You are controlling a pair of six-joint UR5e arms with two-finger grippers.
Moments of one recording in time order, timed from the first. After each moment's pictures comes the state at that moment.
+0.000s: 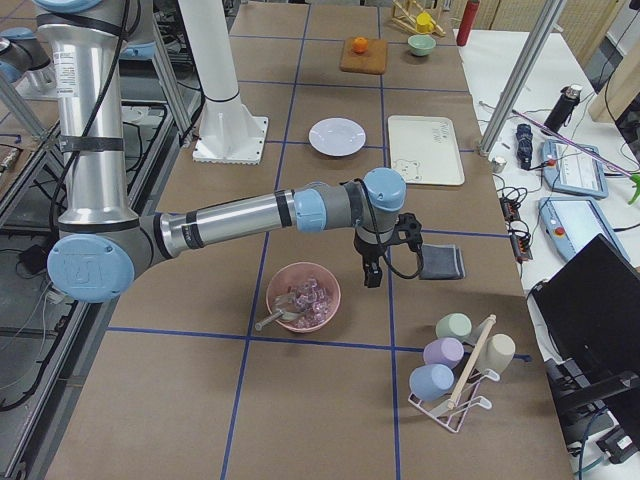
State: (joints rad) left arm -1.41 -1.55 -1.79 -1.64 -2.39 -0.32; right arm 1.42 -1.56 1.81 -1.66 2.40 0.04
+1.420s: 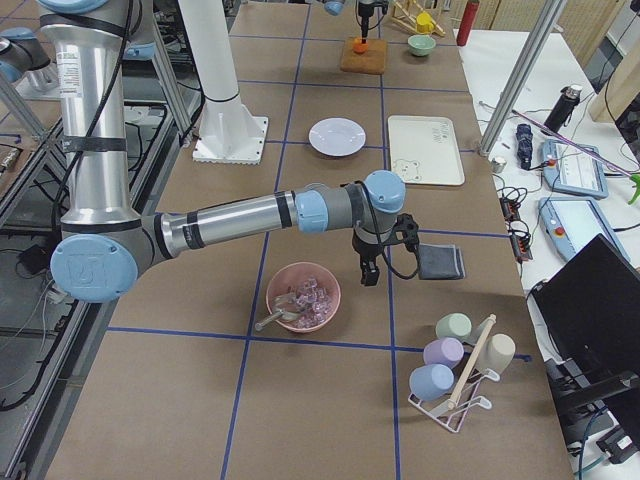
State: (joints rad) left arm -1.17 -1.62 -1.47 -2.04 -2.27 -0.55; right arm 1.39 -1.56 1.80 -1.66 2.40 0.06
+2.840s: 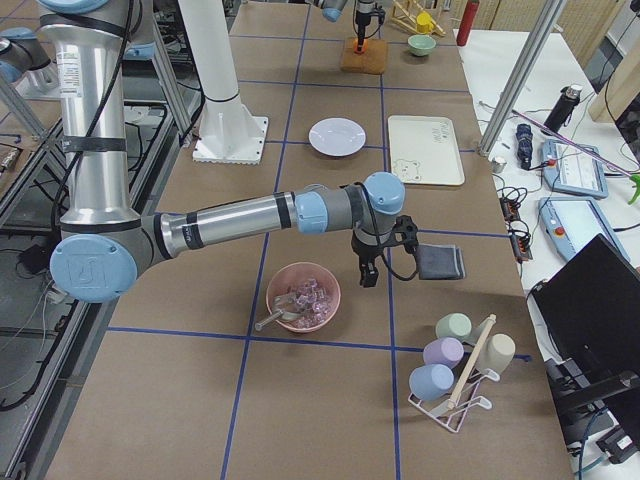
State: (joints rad) left arm -1.12 -1.62 -1.42 -2.04 -2.27 -0.57; right arm 1.38 -1.56 1.80 -1.66 2.40 0.06
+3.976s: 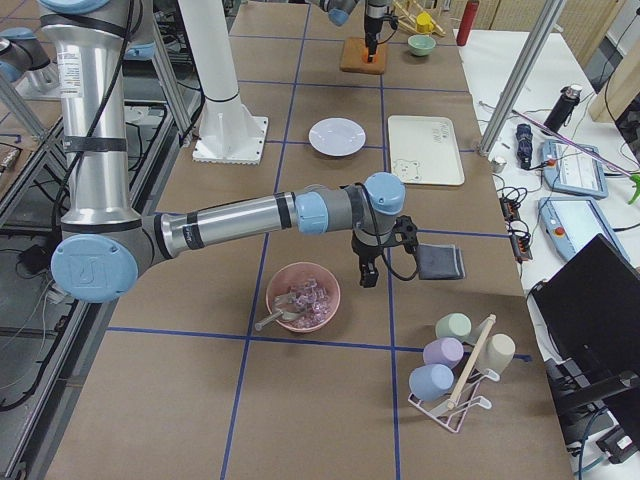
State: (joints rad) left arm -0.98 -1.87 -1.65 -1.77 -2.32 -0.96; right arm 1.38 -1.56 1.80 -1.66 2.40 0.06
